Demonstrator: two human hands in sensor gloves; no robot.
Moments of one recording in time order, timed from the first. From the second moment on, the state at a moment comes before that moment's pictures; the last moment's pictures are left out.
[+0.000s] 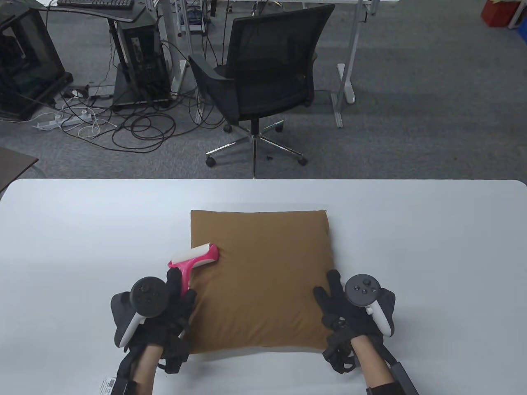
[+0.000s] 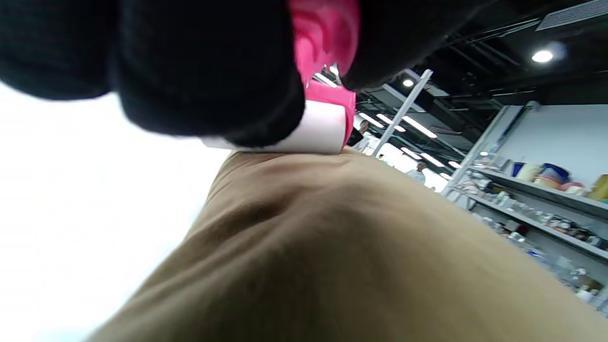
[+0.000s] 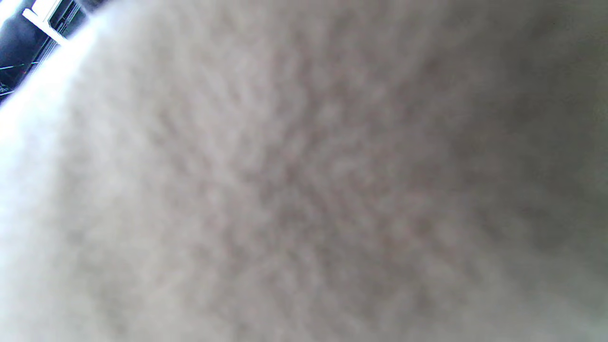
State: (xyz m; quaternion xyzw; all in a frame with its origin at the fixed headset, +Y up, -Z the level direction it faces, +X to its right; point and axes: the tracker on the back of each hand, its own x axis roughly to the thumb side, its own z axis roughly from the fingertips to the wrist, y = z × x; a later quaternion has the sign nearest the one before) left_hand -0.236 -0.686 -0.323 0.00 0.04 0.26 0.96; right_hand 0.188 -0.750 -0.344 -0.05 0.13 0.92 0.36
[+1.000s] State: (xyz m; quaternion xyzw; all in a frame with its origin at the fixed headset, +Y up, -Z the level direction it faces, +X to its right) left_hand -0.252 -0.679 -0.349 -0.02 0.06 0.31 0.95; right_hand 0.187 -0.749 -0.347 -0.05 0.14 0.92 0.36
